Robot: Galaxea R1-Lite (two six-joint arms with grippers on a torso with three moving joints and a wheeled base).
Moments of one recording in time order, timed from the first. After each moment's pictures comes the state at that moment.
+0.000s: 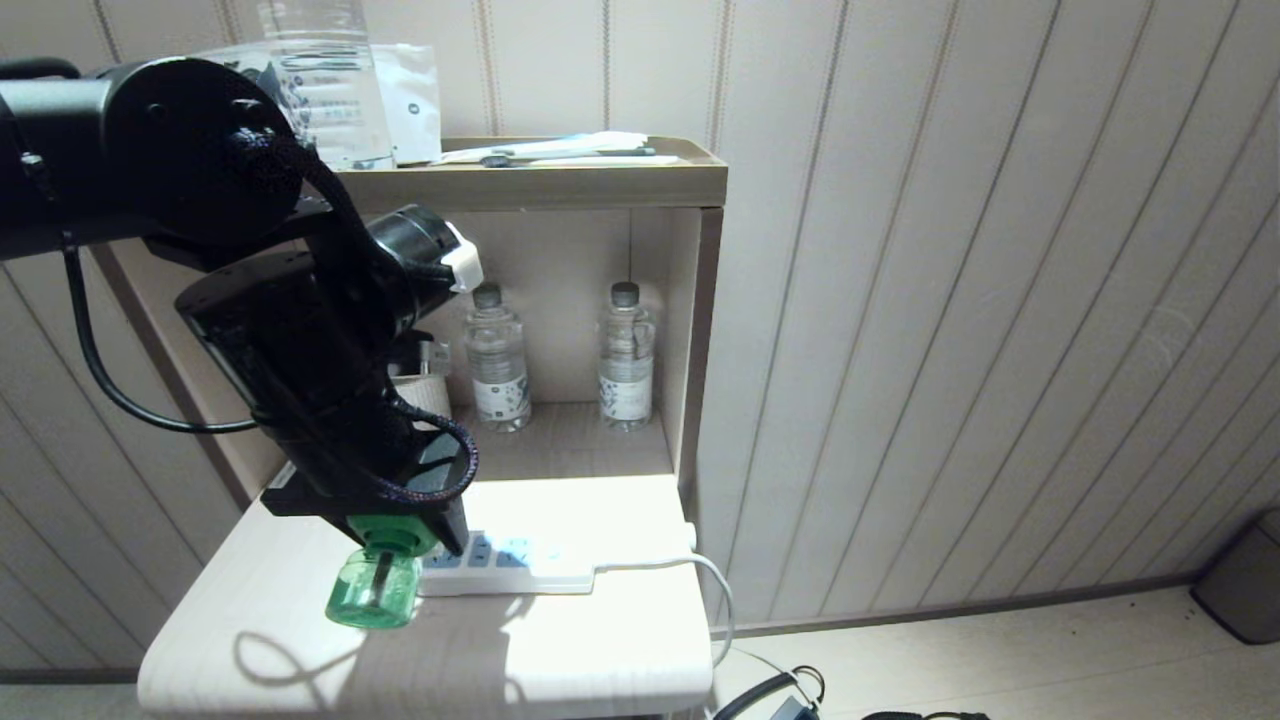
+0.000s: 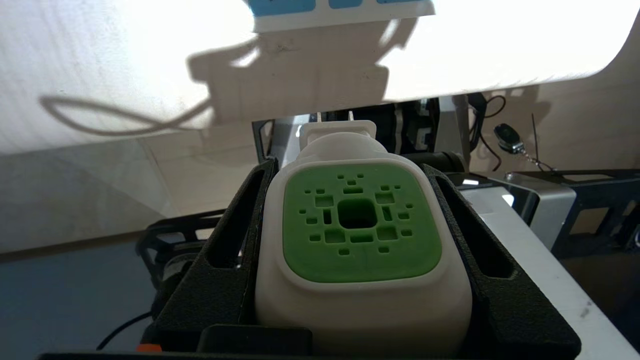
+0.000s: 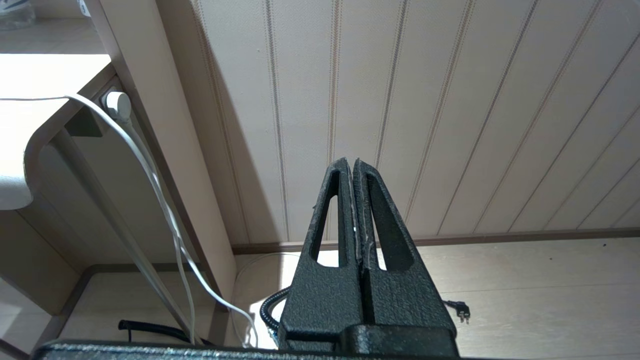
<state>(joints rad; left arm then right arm) -0.58 1.90 -1.83 1.32 -0.03 -0.47 0.00 0.01 0.00 0.01 0.00 0.03</state>
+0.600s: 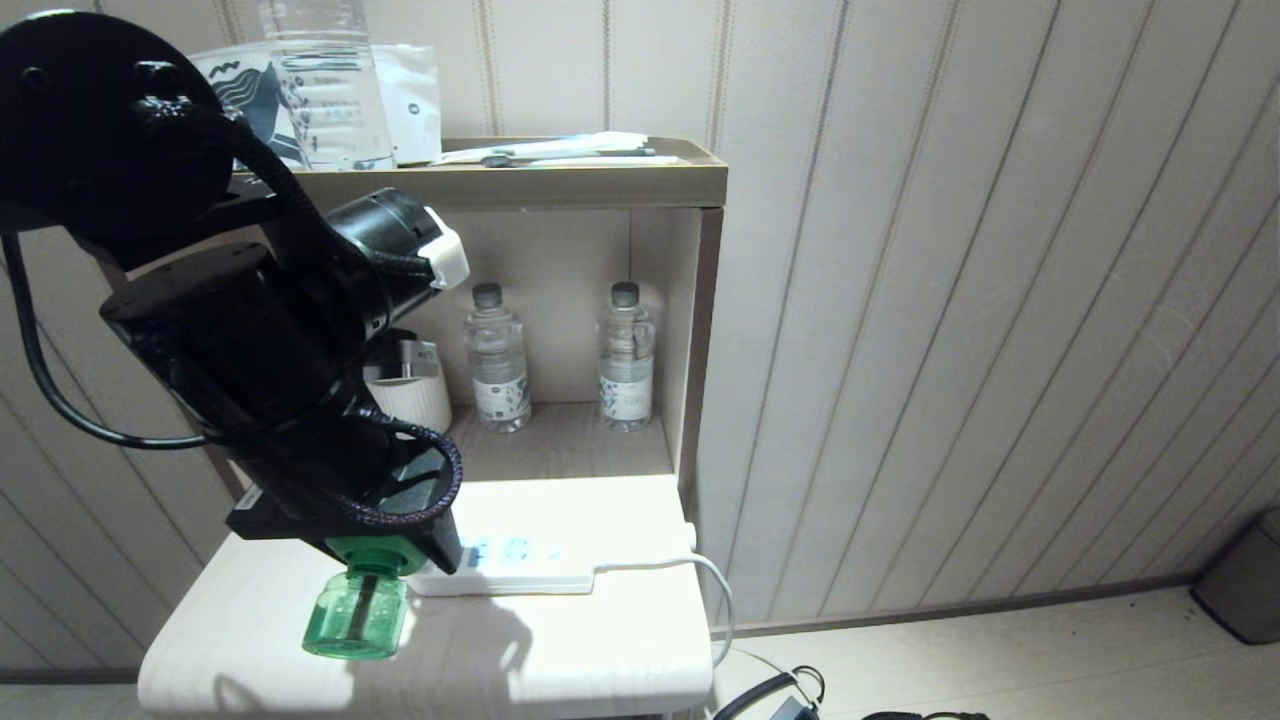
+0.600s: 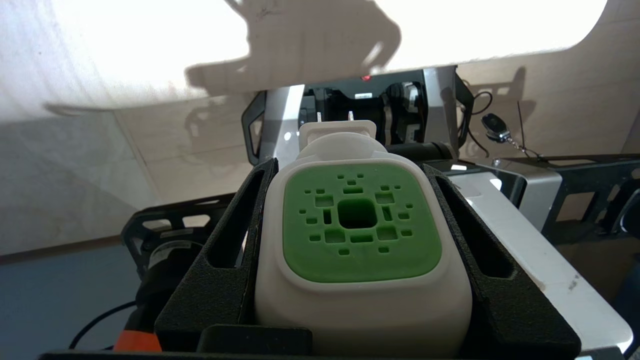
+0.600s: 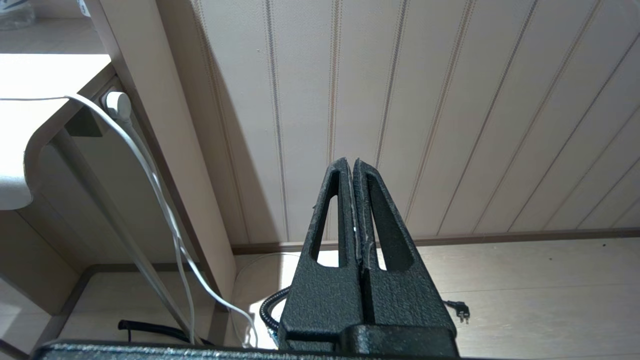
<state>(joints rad) -0.62 1.82 -1.78 1.32 -0.03 -0.52 0.00 0.01 0.00 0.01 0.00 0.03</state>
